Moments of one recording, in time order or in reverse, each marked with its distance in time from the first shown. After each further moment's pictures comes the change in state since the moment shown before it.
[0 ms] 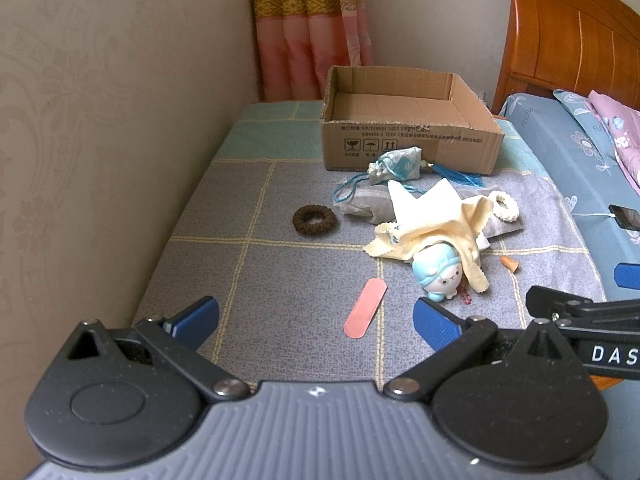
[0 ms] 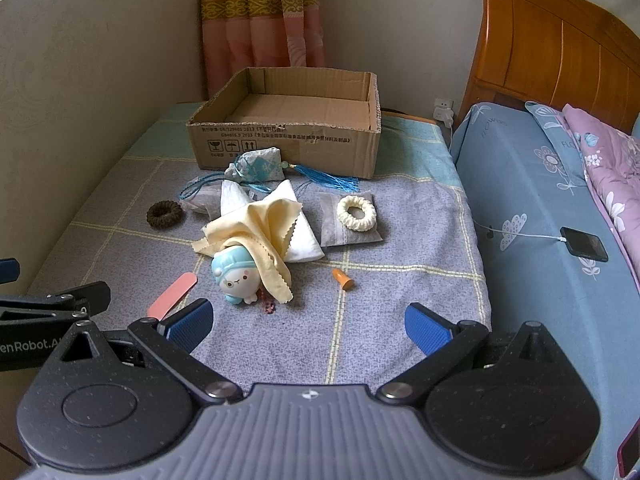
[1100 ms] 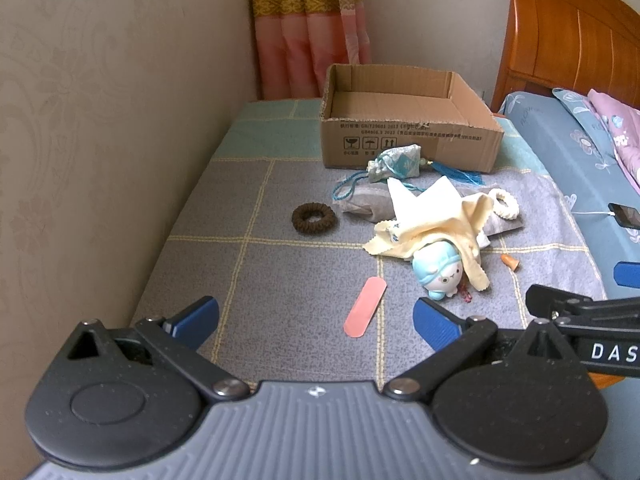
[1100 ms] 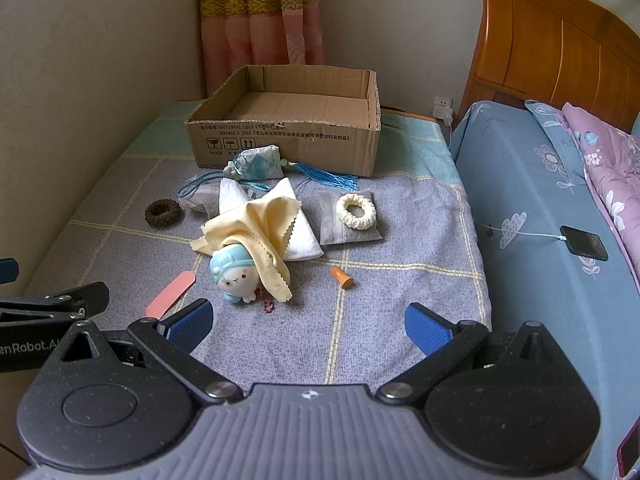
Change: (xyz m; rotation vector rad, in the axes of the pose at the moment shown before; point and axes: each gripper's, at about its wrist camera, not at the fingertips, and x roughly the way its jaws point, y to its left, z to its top) left arm 0.002 -0.001 -0.001 0.003 0.004 0.001; right arm 0.002 0.001 0.000 -0.001 0.008 -0.001
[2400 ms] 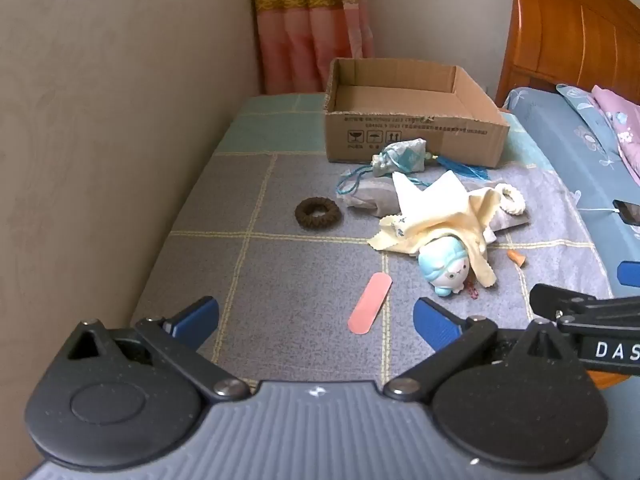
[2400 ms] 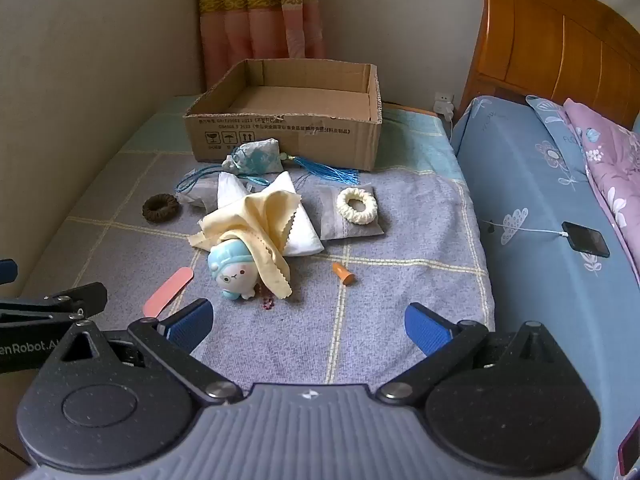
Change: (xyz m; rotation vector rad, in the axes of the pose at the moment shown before) left arm 0.006 0.000 -0.003 0.000 0.005 0.011; right arm 0.007 0.002 -0.001 -0.002 0.011 0.000
